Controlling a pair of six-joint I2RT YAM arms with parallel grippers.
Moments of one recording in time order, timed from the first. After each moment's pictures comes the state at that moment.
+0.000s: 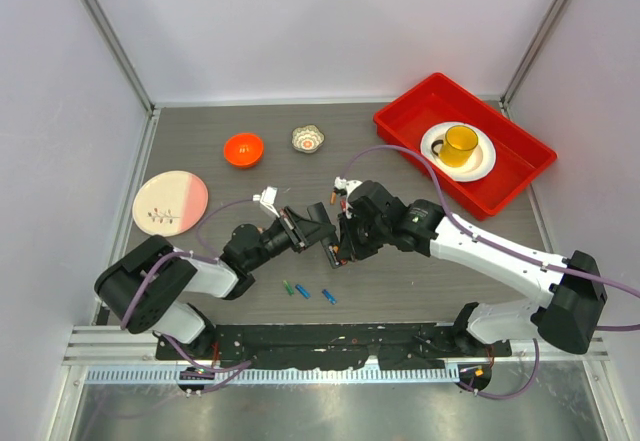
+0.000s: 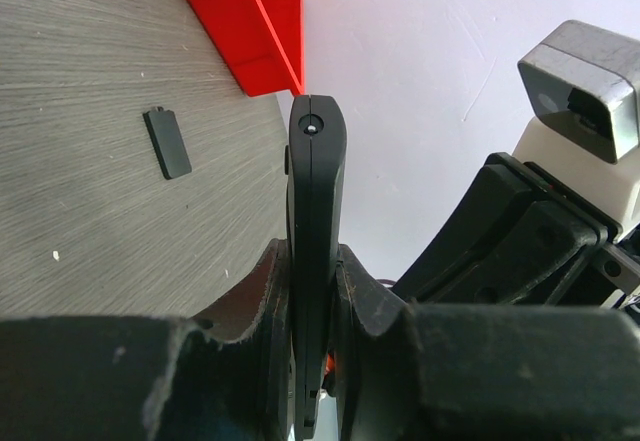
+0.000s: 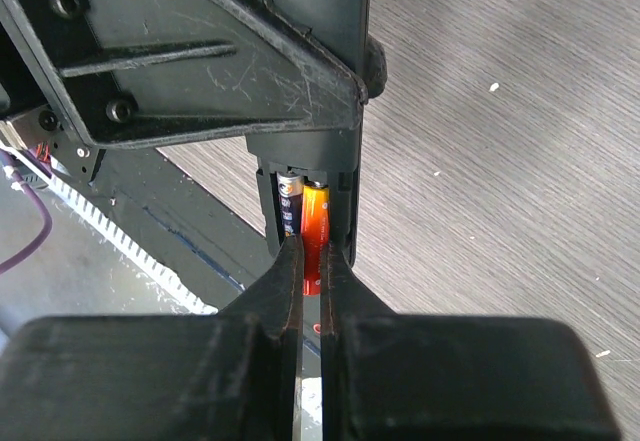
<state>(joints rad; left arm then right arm) -0.73 1.48 0.26 1.26 0.25 -1.25 0.91 1.29 1.05 -0.66 -0.11 0.51</state>
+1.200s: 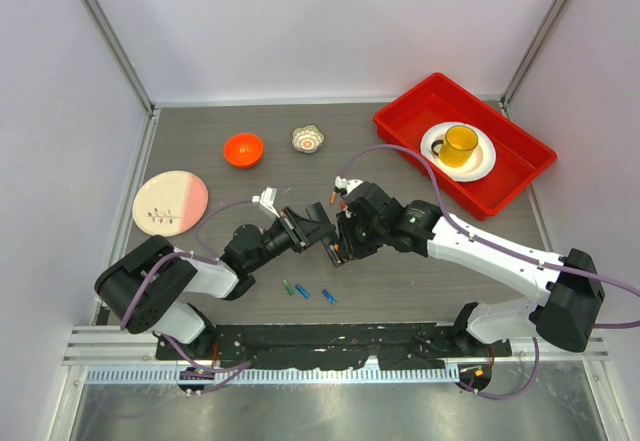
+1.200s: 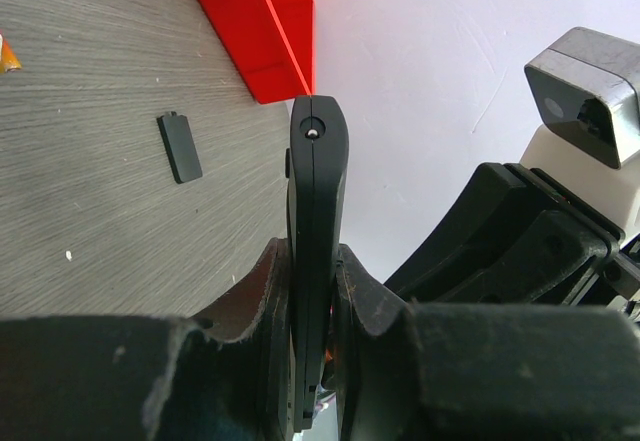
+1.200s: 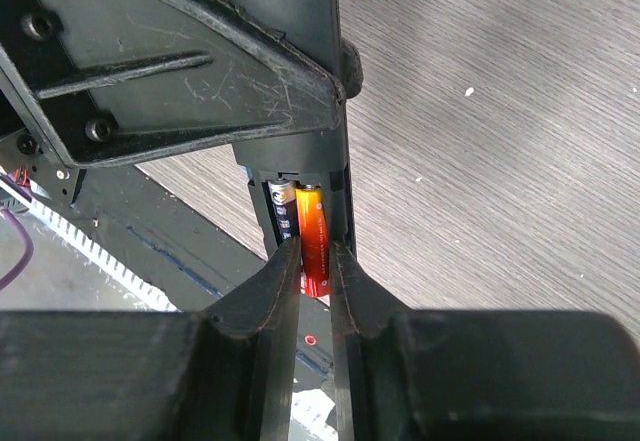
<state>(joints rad) -0.74 1.48 0.26 1.24 0.21 -1.25 0.92 1.30 1.05 -0.65 -0.05 0.53</state>
